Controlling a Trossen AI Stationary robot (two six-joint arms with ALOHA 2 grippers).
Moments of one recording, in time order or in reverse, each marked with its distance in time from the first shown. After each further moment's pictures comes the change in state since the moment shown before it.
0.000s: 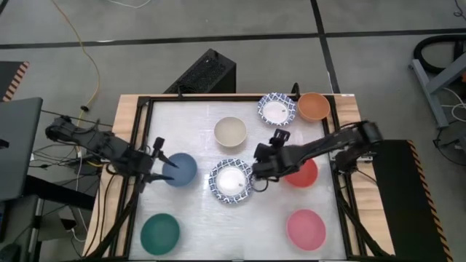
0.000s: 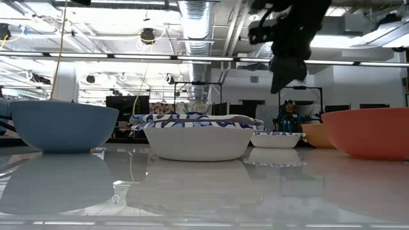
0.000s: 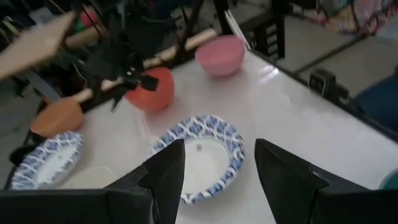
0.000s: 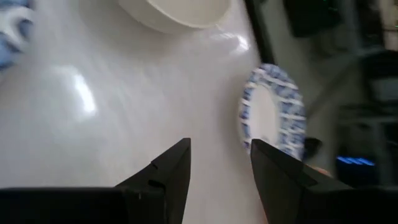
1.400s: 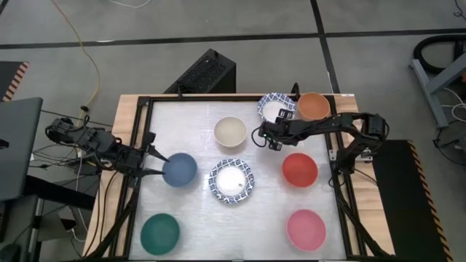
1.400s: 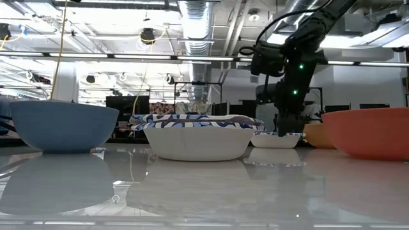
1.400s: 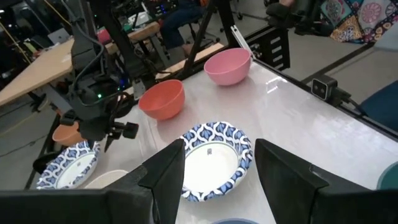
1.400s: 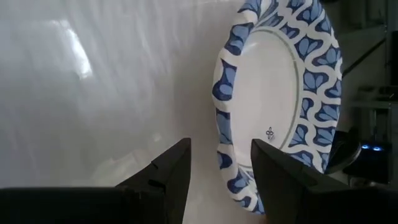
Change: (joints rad) left arm 0.000 -0.129 0.000 -0.076 -0.014 0.040; right arm -0.483 -0.018 -0.362 0.584 -0.170 -0.552
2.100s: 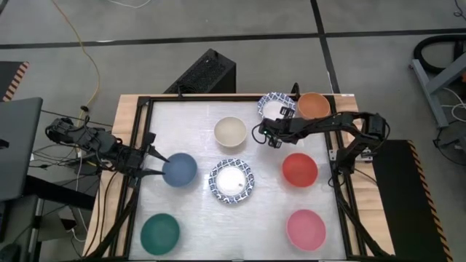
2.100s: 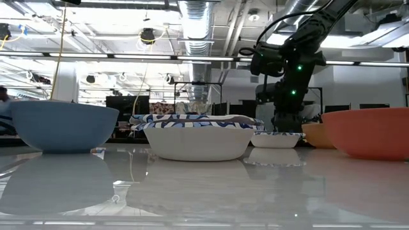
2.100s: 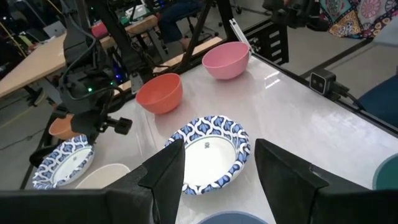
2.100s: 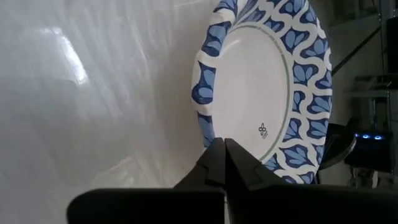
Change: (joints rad) left arm 0.000 0.000 0.000 -0.026 0.000 -0.011; right arm -0.027 0.000 0.000 0.017 0.012 0.020
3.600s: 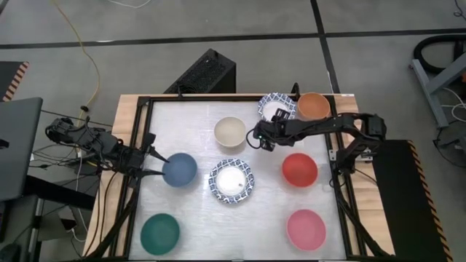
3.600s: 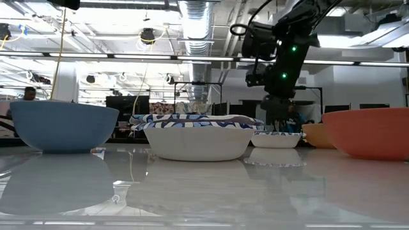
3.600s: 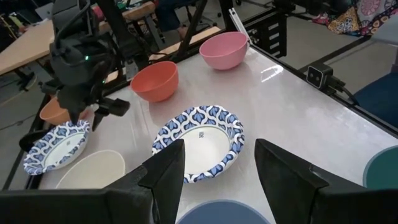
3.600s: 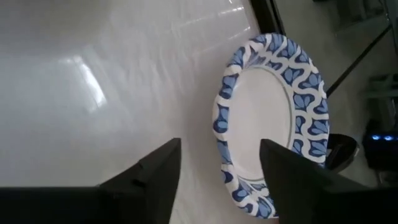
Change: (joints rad) left arm 0.000 0.000 0.000 -0.042 0.000 -0.052; right arm 0.091 0.013 0.135 -0.136 0.004 0.150
